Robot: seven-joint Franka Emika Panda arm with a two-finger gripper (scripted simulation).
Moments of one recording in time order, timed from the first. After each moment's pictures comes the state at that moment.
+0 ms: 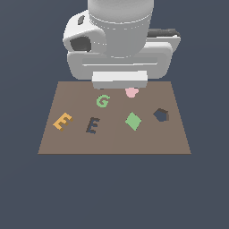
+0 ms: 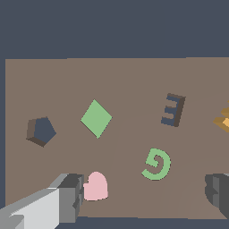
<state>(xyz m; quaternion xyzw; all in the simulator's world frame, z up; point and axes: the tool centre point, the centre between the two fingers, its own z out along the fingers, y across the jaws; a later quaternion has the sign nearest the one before) -0.002 0.011 0.168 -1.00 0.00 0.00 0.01</state>
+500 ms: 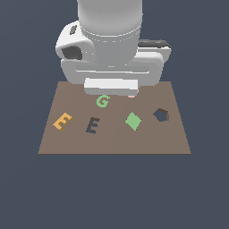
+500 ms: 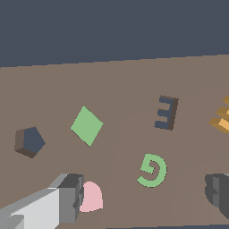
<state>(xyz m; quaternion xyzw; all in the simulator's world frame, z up) 0.007 -0.003 0.158 -1.00 0.03 0.00 0.01</state>
